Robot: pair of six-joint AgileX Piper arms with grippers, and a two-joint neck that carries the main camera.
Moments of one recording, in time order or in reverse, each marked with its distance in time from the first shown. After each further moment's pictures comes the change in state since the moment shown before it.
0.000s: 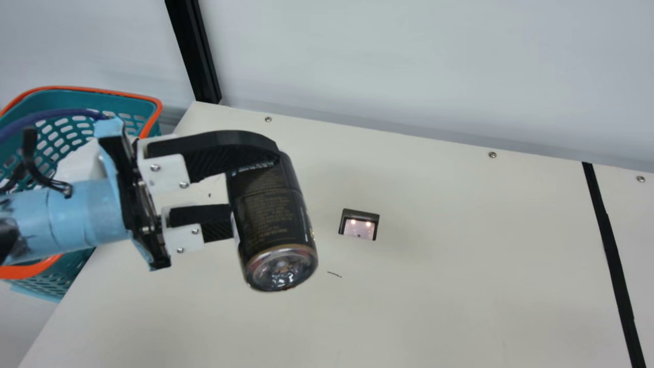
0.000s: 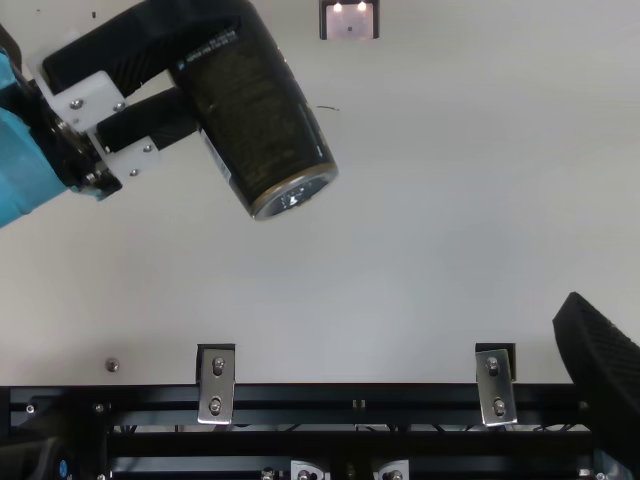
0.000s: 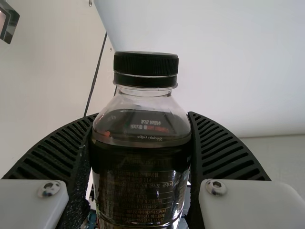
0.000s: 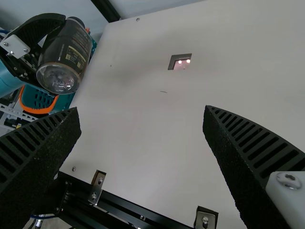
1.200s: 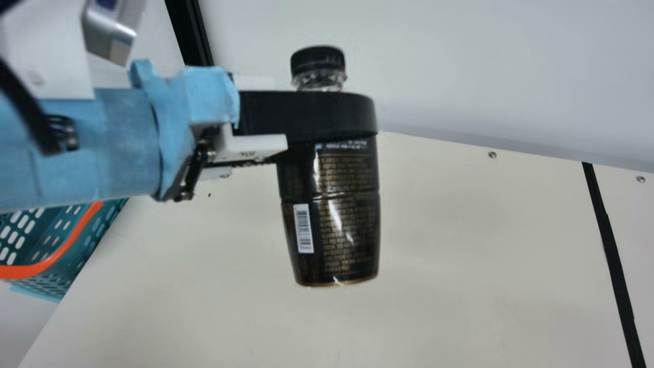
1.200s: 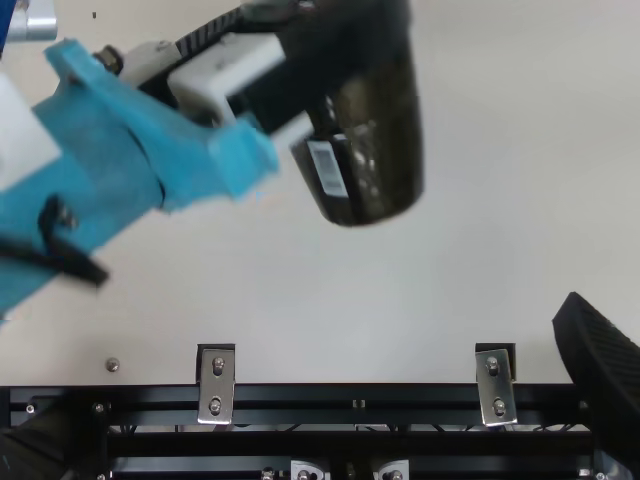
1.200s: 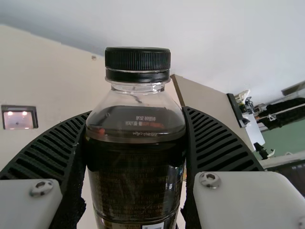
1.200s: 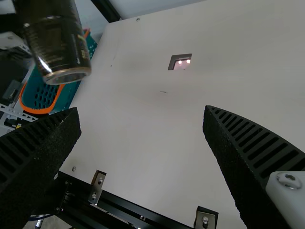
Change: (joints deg) left arm -34.3 -11.1 -28.9 56.7 -33.3 -36.2; right arm 0.0 0.0 0.0 0.0 0.0 0.0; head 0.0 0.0
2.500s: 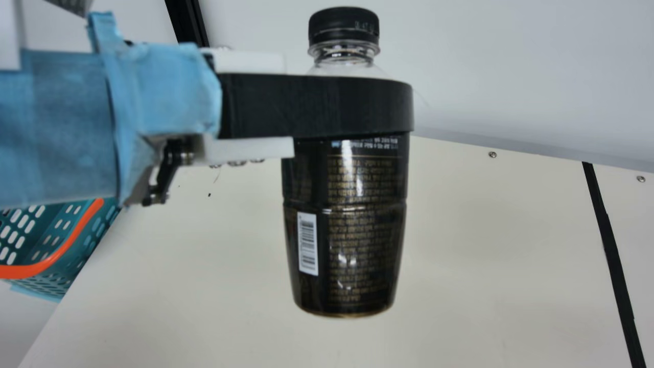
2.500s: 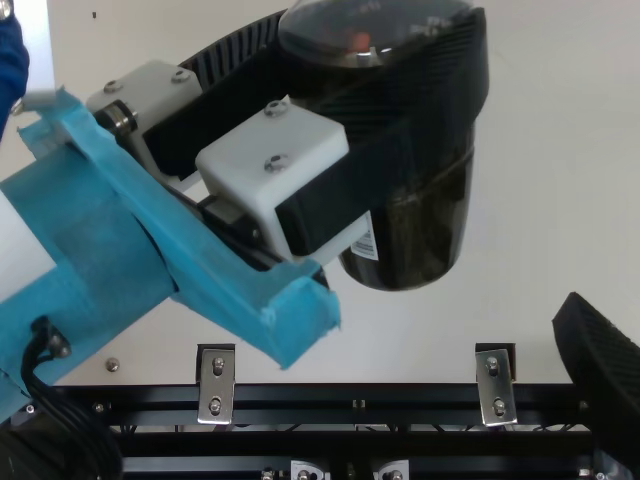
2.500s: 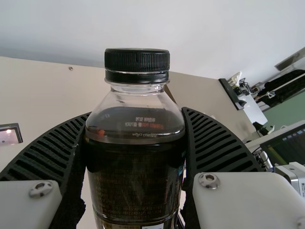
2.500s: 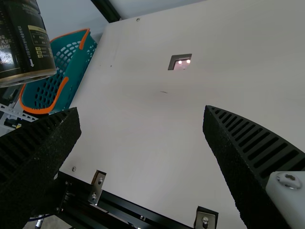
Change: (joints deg) left arm -10.6 -1.9 -11.9 17.8 4.9 -12.2; right arm 0.0 0.0 0.0 0.0 0.0 0.0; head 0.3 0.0
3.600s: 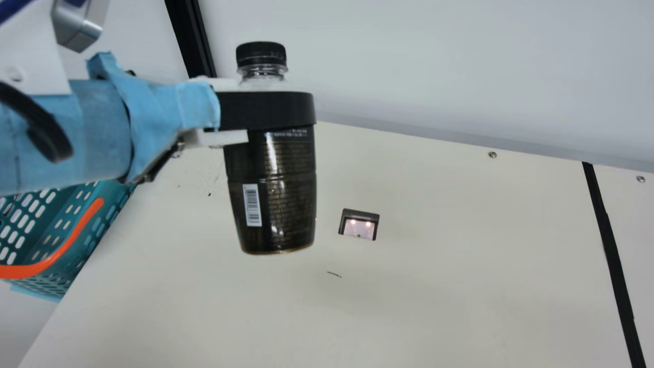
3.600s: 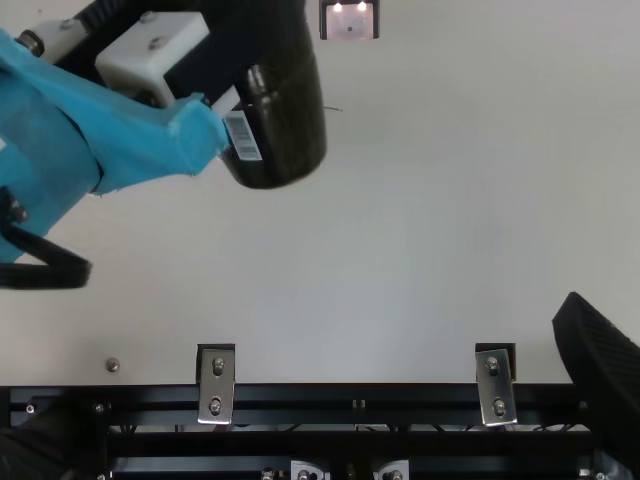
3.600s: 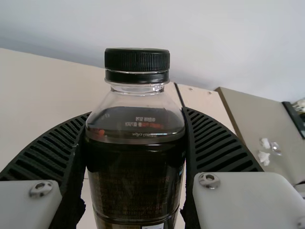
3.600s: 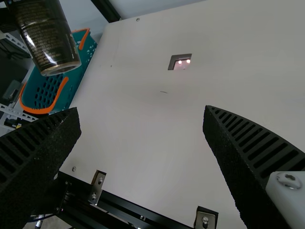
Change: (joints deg) left arm 9.6 -0.3 7.8 5.9 -1.9 0.1; right arm 0.0 0.0 0.0 0.0 0.0 0.0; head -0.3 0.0
